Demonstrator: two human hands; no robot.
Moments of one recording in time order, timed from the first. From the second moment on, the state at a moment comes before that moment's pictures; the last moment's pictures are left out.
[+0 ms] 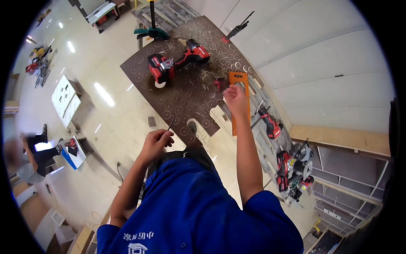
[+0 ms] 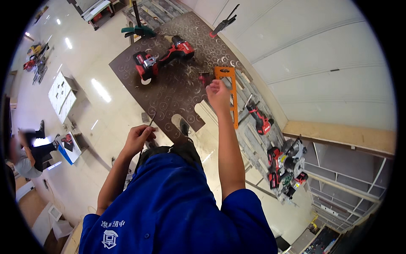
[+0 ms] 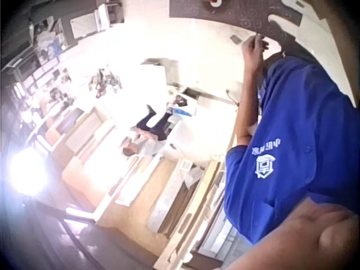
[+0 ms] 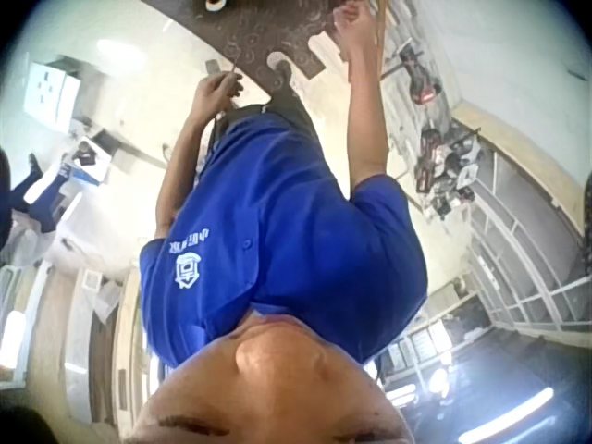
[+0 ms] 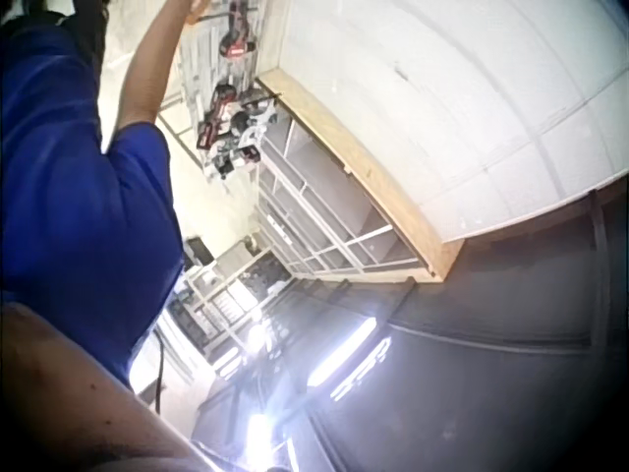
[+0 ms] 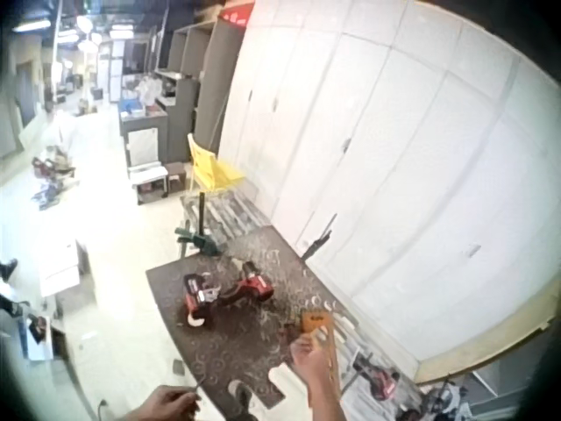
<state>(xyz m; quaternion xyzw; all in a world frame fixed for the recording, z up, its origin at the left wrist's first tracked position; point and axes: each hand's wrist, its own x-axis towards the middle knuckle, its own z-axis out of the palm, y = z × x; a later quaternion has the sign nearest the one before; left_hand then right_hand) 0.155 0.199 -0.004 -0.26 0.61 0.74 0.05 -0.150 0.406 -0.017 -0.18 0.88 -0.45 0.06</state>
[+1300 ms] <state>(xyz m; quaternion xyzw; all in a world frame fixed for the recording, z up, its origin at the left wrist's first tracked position) 0.122 0.211 -0.010 -0.40 0.64 0.66 -0.02 -0.263 0.382 -0.016 -0.34 0.87 -0.29 0.22</state>
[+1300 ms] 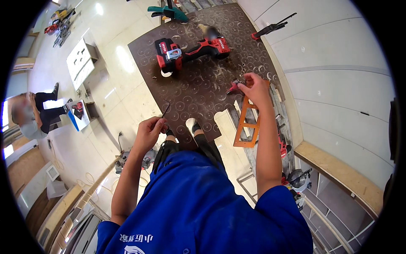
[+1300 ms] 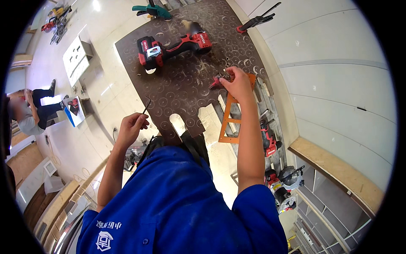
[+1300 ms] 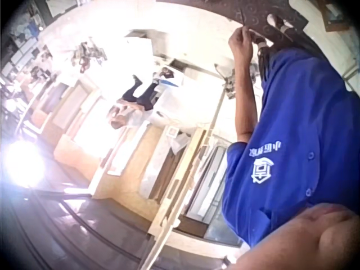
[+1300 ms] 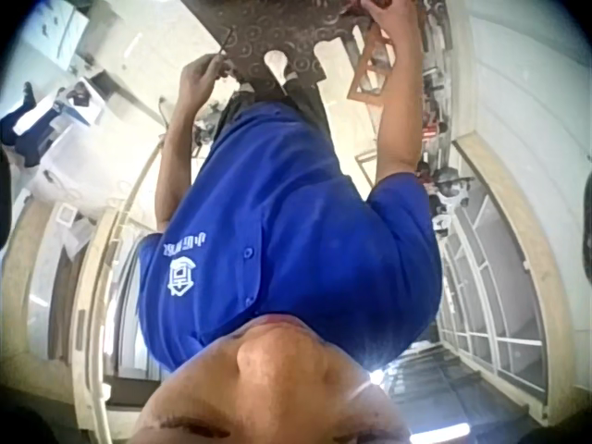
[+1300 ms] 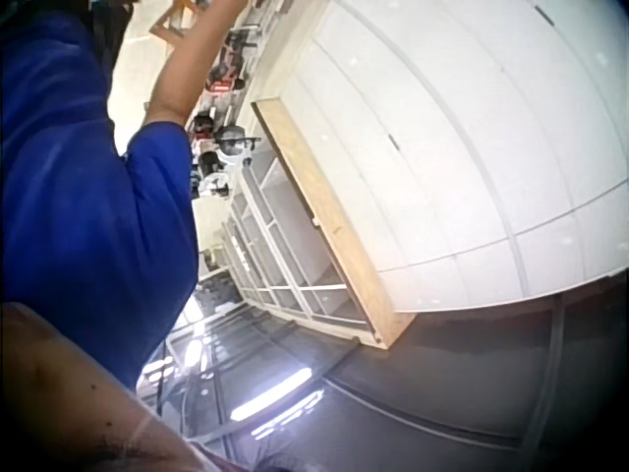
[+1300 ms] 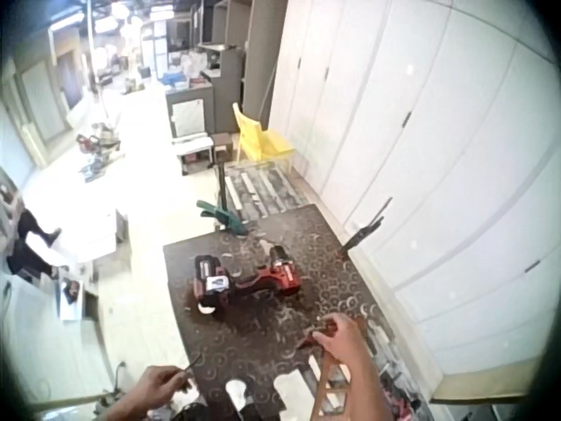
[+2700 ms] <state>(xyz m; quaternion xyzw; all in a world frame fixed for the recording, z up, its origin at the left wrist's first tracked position) 0.128 0.223 -0.017 -0.40 0.65 0.64 -0.01 -0.276 0.409 -0.024 -0.35 0.84 -0.33 0.24</state>
